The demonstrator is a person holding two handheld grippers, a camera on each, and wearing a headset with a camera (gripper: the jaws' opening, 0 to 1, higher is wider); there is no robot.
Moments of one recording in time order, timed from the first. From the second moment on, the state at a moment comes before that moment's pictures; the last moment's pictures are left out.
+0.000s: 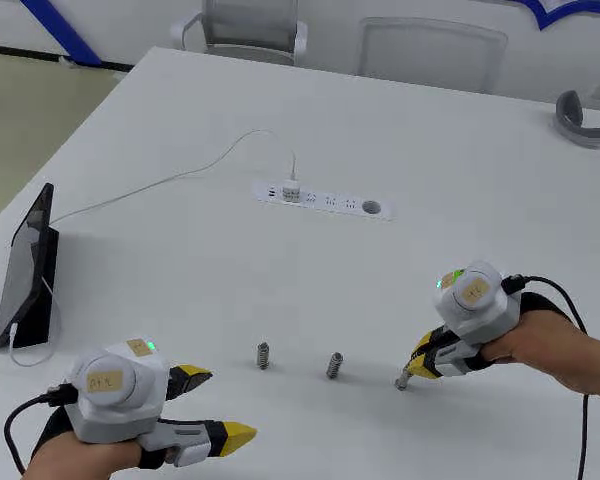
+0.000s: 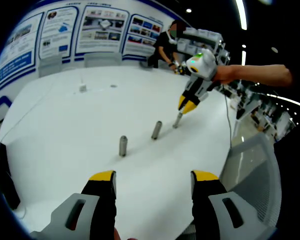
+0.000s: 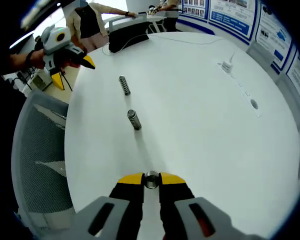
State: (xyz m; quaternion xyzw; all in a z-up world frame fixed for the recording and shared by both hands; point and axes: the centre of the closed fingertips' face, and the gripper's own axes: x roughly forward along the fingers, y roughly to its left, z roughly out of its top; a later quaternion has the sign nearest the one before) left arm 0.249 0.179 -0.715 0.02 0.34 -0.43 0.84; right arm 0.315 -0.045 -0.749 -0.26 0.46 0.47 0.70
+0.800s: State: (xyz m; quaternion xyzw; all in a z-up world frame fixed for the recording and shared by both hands) left arm 0.246 0.184 -0.718 0.02 0.35 -0.42 0.84; right arm 0.314 -0.042 -0.773 -0.30 0.46 0.47 0.69
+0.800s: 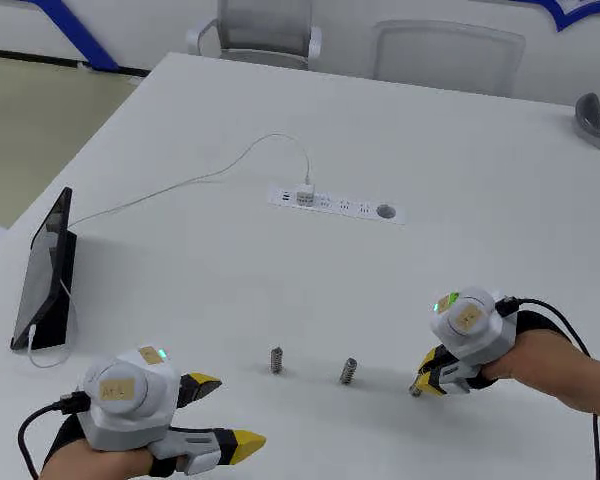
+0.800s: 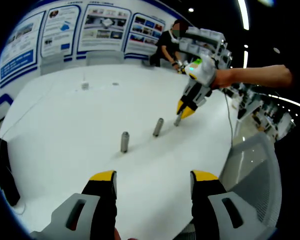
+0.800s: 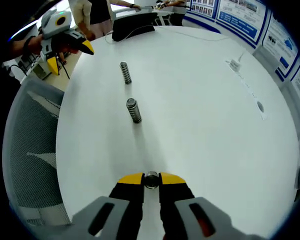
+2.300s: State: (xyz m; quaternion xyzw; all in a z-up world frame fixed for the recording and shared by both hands) left arm 0.248 0.179 -0.714 0.02 0.34 -0.42 0.84; right arm 0.299 -0.059 -0.770 -0.16 0.46 0.41 0.77
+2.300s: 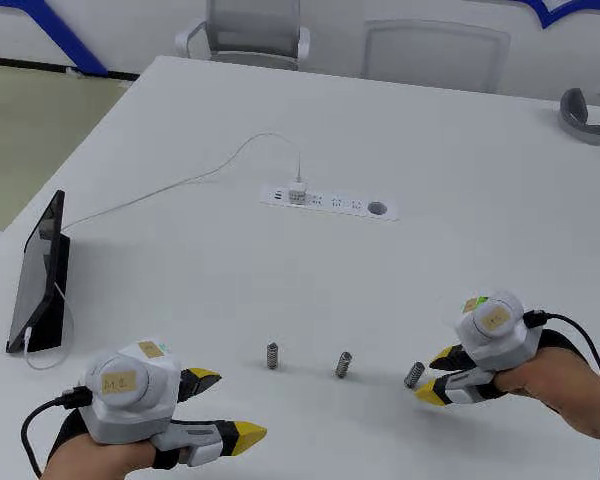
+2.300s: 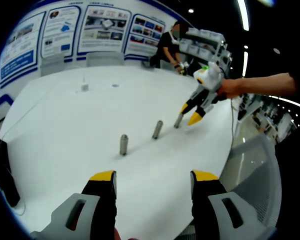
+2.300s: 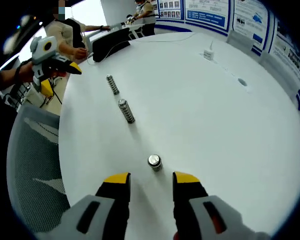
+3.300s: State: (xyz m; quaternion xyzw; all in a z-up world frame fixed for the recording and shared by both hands) left arm 0.255 0.173 -0.714 0.02 0.34 -0.41 0.84; right arm 0.276 -0.044 -0.747 0.02 0.38 0.32 0.87
